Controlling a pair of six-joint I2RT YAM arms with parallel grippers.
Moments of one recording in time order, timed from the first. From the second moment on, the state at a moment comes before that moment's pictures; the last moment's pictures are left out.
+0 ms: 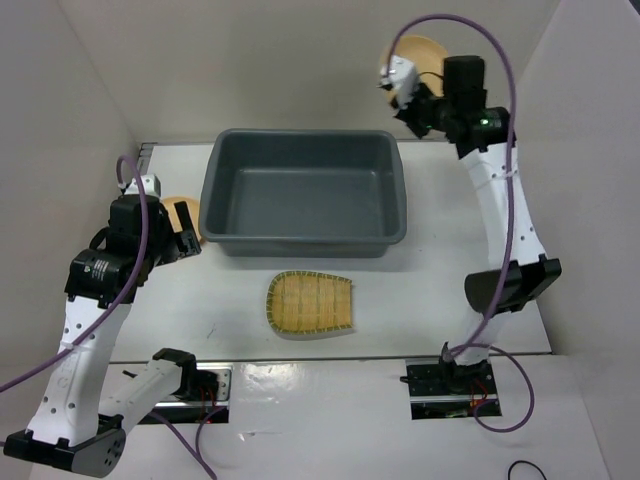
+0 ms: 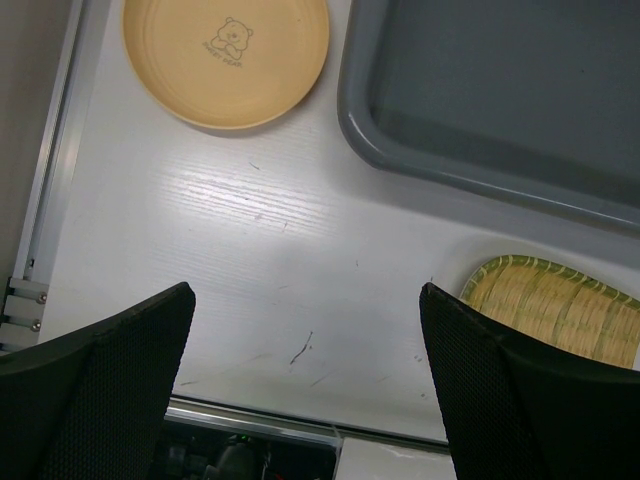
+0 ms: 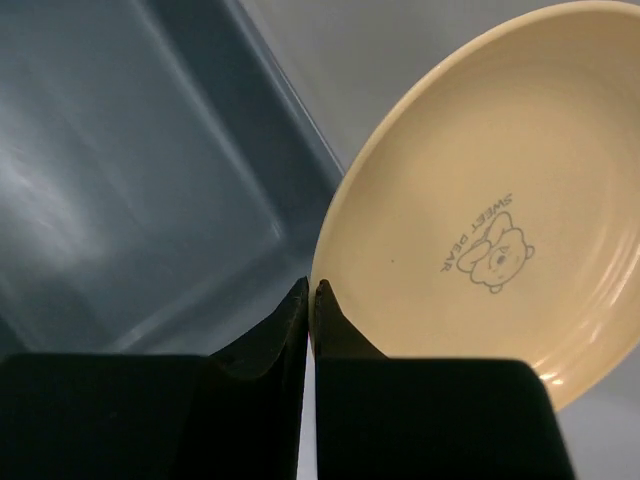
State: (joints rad) left arm -0.17 0.89 1.26 -1.09 -0.29 -0.36; right arm 0.13 1.77 2.16 -0.89 -0.35 -0.78
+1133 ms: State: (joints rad) left arm -0.17 0.84 1.26 -1.10 -0.33 -0.41; right arm 0.58 2.14 1.80 -0.73 -0.03 -0.70
